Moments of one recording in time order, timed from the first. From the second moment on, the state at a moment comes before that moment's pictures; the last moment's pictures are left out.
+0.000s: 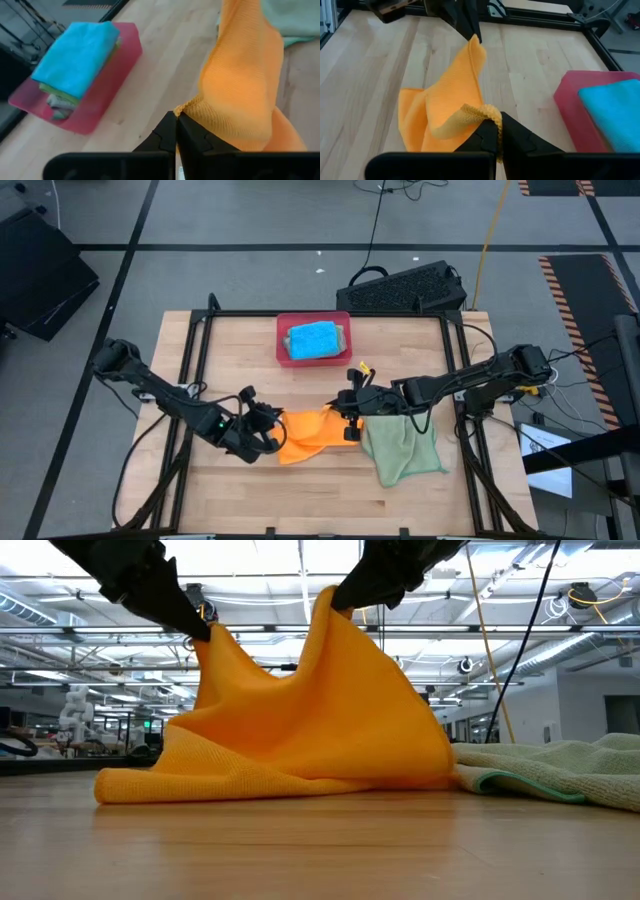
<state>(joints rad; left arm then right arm) -0.52 1.39 0.87 -0.47 -0.85 -0.59 0.20 1.52 1.04 -0.10 0.28 0.04</state>
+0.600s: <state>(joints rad) -0.52 1.13 0.87 -0.47 -0.87 -0.34 0.20 1.52 1.04 -0.08 0.28 0.05</state>
